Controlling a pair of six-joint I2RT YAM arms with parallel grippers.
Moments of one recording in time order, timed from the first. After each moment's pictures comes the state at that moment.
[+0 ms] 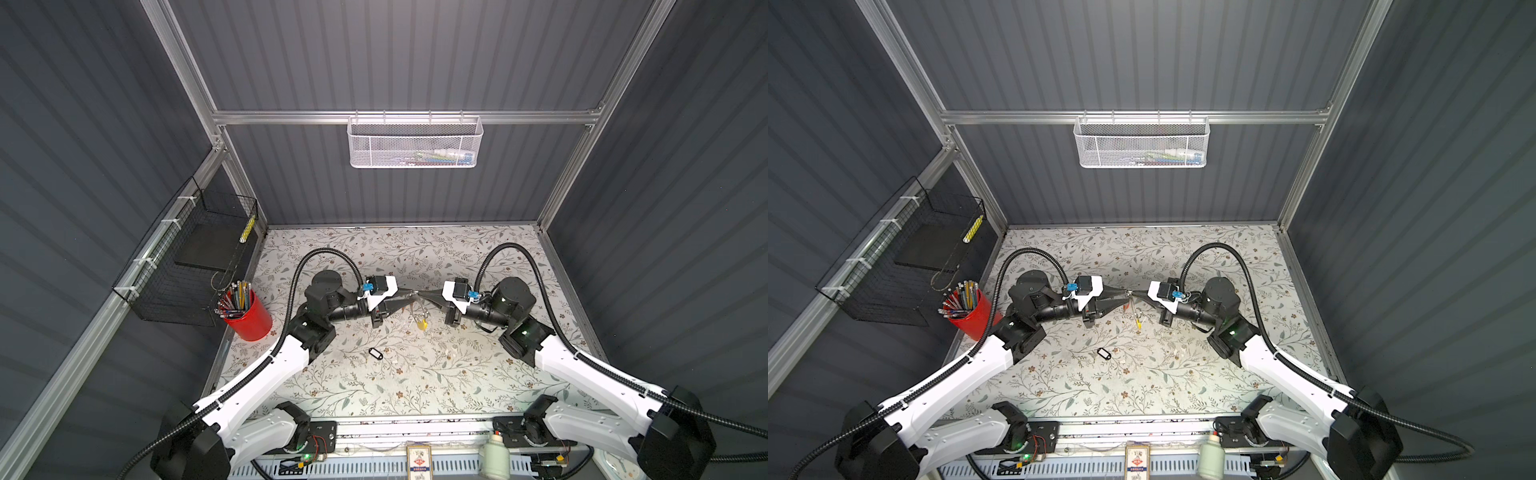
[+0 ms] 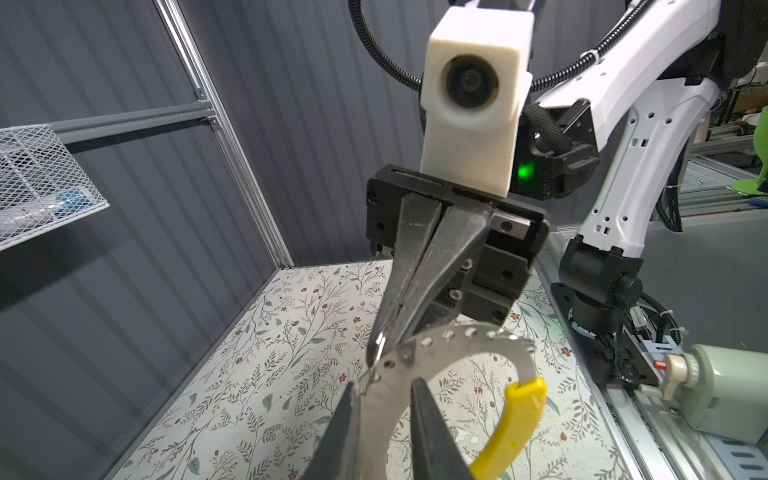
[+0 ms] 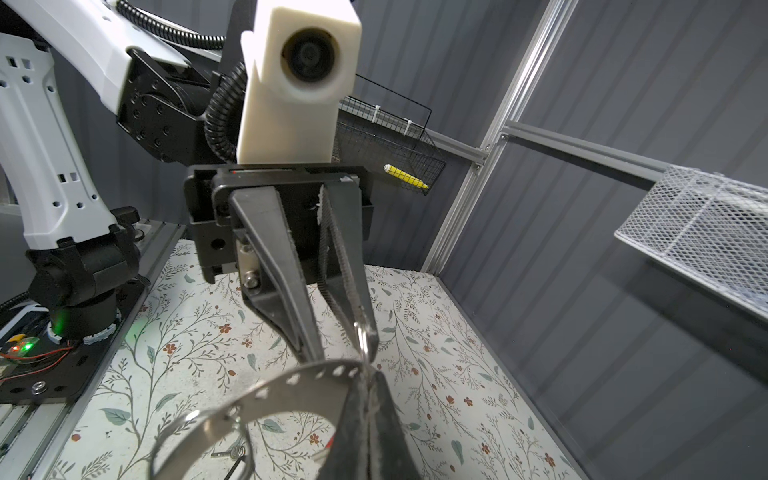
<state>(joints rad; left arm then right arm) -0.60 1.09 0.78 0.27 0.81 0.29 0.63 1.08 0.69 0.45 -0.66 -0.34</state>
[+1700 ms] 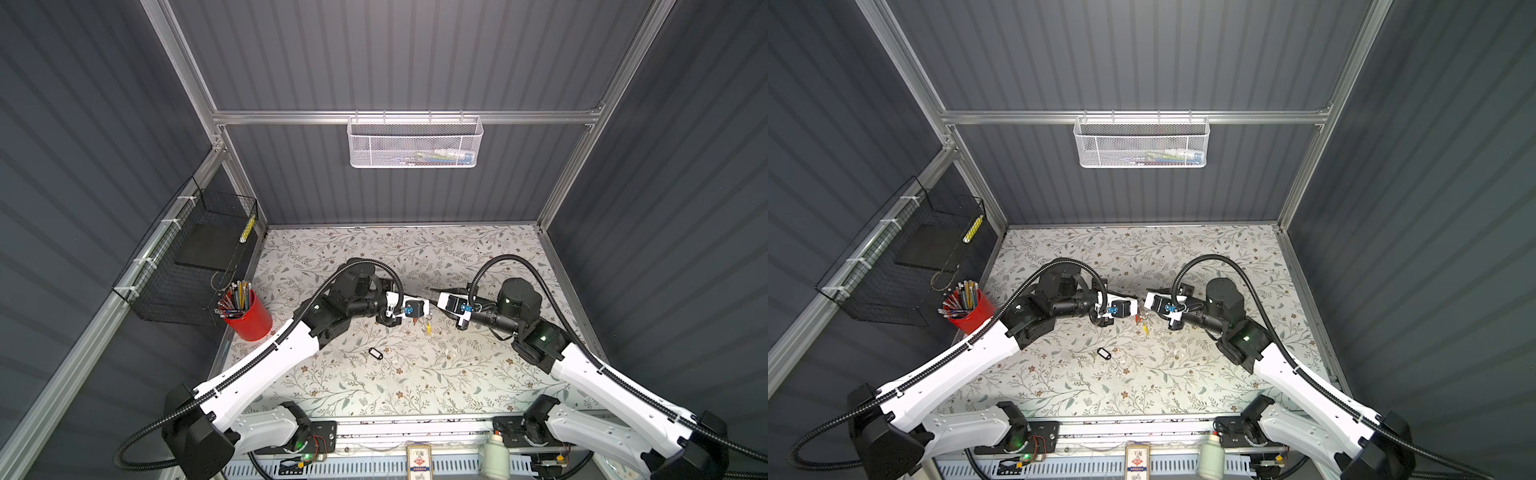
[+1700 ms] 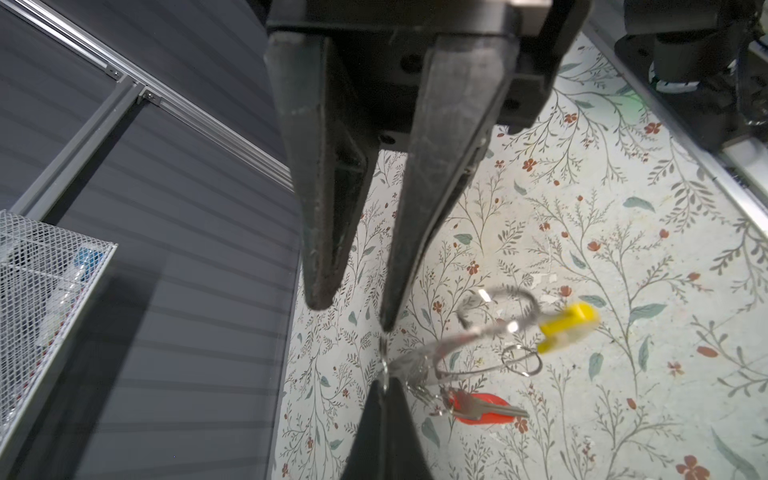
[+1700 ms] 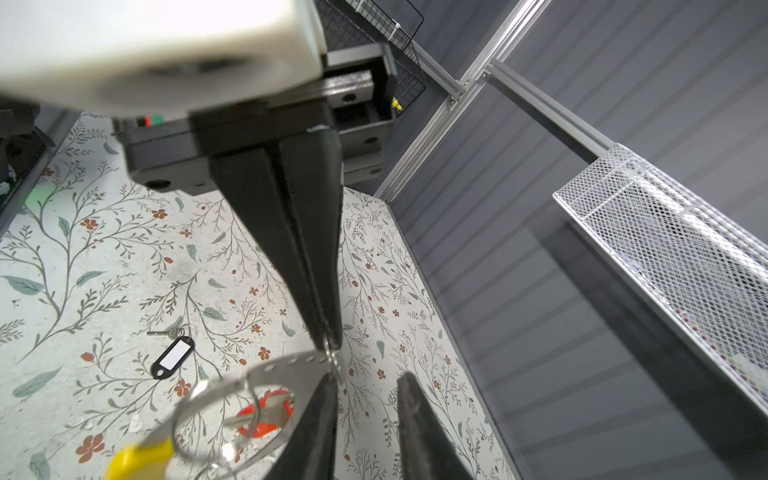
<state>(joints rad) -0.77 1.20 1.08 -0.33 0.42 1.03 0.67 0.96 0.75 0.03 -0.42 -0.71</state>
